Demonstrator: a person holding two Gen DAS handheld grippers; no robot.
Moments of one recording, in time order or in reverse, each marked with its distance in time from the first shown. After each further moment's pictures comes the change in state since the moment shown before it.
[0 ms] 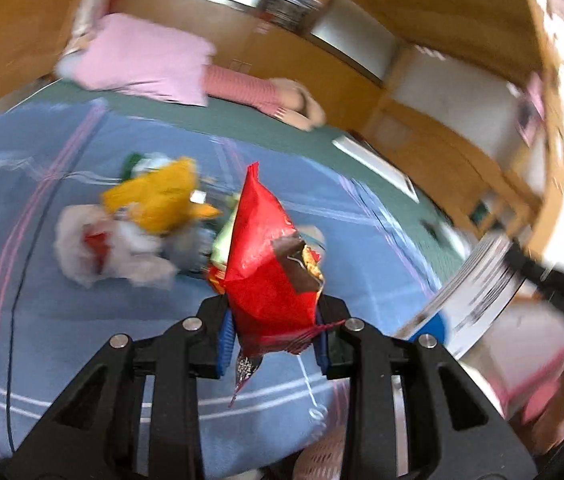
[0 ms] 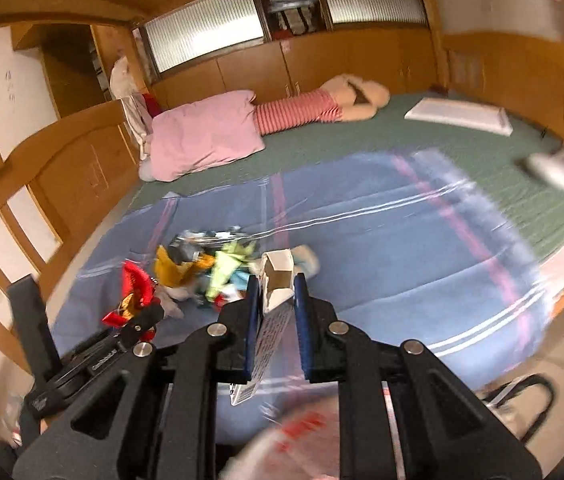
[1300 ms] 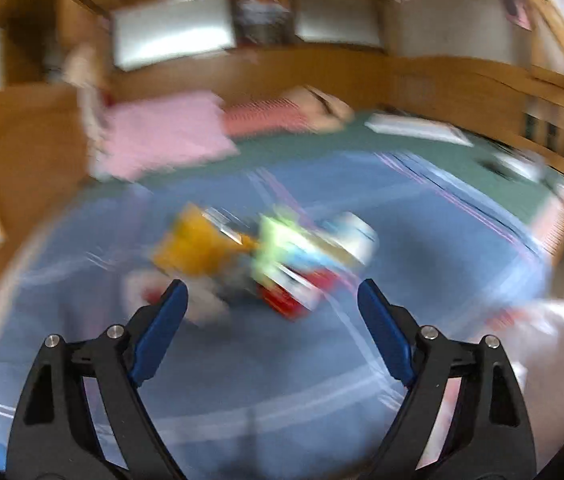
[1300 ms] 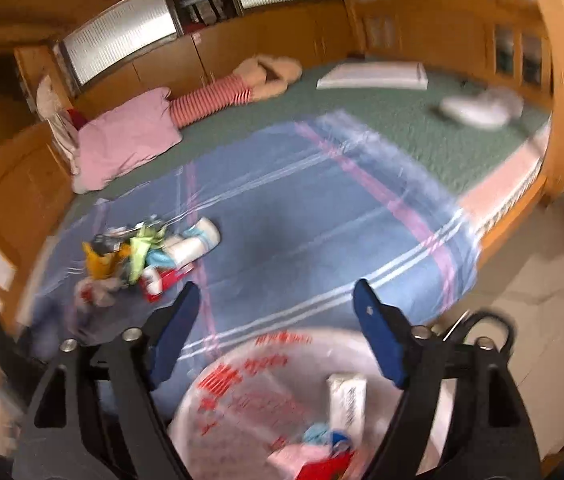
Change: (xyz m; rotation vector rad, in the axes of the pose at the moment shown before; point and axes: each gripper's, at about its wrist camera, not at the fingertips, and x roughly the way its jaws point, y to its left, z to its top) left arm -0.007 -0.059 -0.011 0.354 -0.137 0.432; right arm -0.021 -0.064 -0.032 0.158 0.045 -0.232
